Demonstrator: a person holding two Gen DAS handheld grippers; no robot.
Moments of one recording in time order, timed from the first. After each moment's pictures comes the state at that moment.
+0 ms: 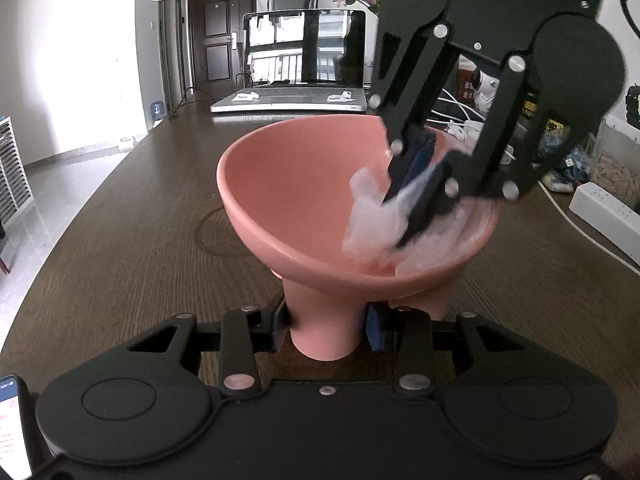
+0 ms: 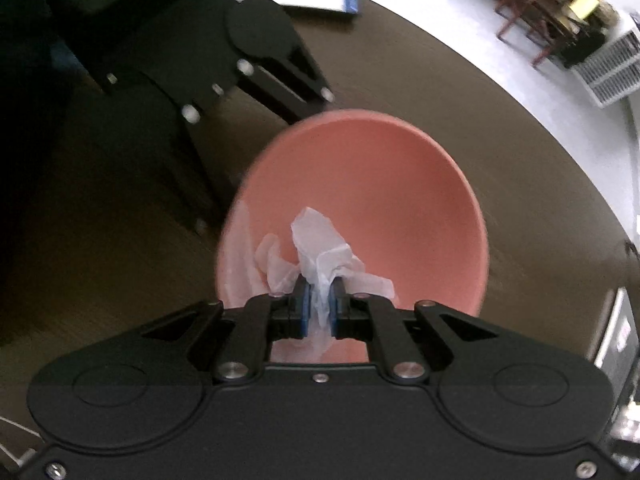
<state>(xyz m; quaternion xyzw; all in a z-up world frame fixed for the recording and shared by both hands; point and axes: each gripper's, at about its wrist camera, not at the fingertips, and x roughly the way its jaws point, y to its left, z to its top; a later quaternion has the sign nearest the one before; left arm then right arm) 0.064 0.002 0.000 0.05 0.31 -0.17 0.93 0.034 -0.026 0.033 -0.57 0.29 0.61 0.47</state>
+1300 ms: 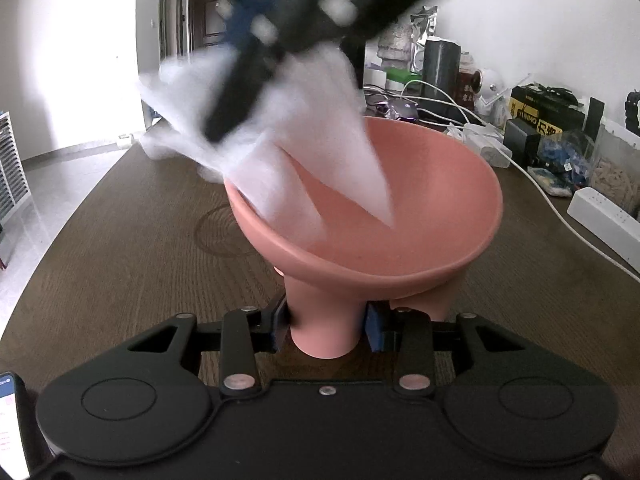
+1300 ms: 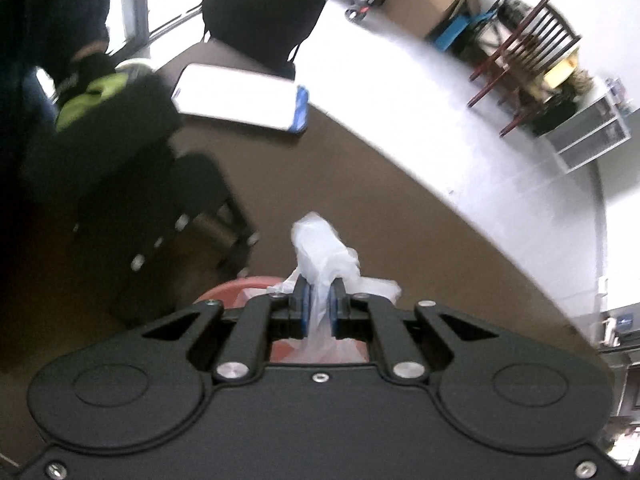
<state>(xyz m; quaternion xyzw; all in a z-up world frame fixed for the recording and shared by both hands) 0.067 0.002 -0.001 0.04 0.31 -0.18 0.93 0.044 0.052 0.099 -0.55 0.18 0.63 0.52</state>
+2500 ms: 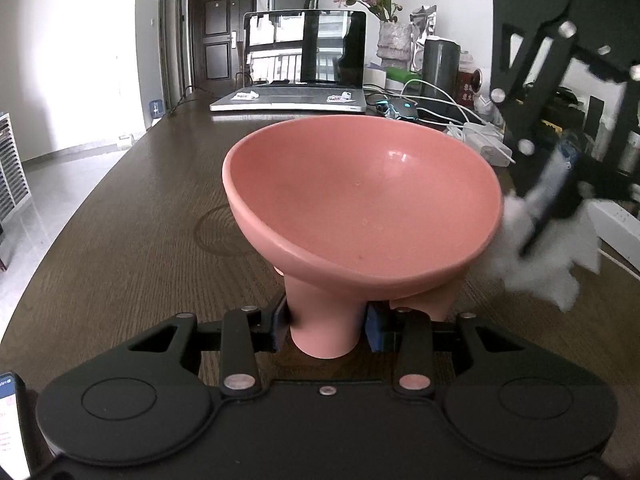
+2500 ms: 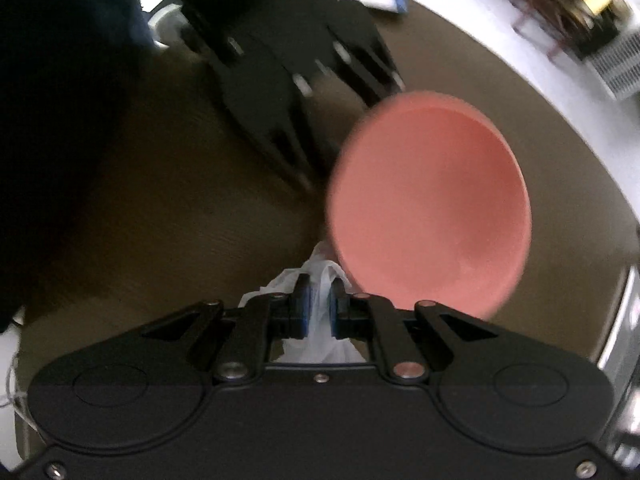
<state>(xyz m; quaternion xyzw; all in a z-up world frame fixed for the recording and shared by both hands) 0.068 -0.005 -0.003 0.05 0.31 -0.18 0.93 0.001 -0.042 0.067 -0.57 0.30 0.62 0.44</state>
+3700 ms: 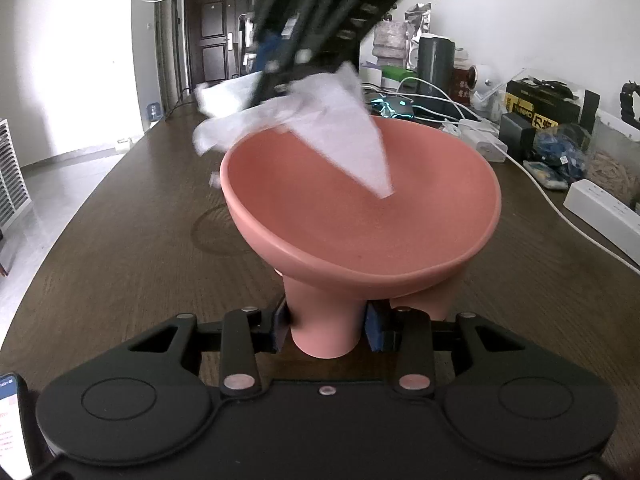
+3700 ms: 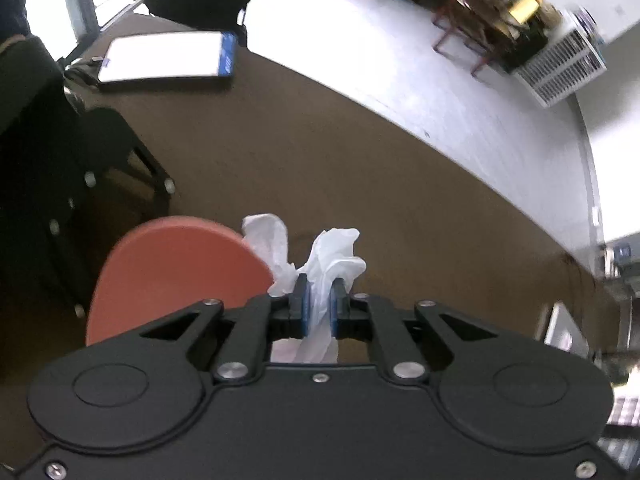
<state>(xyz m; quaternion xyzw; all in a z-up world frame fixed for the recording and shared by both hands) 0.066 -0.004 -0.002 0.05 0.31 -0.18 0.93 0.102 0.032 0.068 -0.56 0.26 0.56 0.55</state>
